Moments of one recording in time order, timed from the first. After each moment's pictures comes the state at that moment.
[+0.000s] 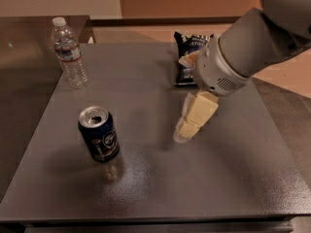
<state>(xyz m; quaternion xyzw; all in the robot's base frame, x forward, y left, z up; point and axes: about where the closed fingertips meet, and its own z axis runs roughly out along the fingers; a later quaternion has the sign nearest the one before) 0.459 -0.057 0.919 -0.65 0.70 0.11 0.28</state>
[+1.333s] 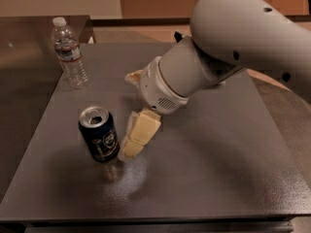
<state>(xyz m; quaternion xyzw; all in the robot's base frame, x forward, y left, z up) 0.435 0.059 0.894 -0.67 0.64 0.21 0.30</state>
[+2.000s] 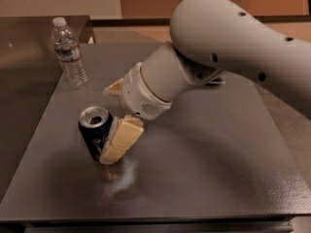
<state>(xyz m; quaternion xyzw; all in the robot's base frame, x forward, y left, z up) 0.416 0.095 0.891 -0.70 0.61 0.24 0.29</state>
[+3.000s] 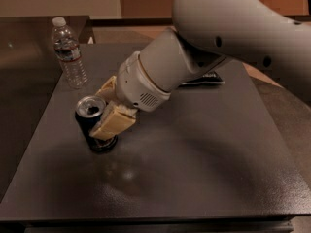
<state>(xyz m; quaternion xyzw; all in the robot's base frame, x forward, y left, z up) 0.411 0.102 0.916 -0.70 0.59 0.27 0.30</state>
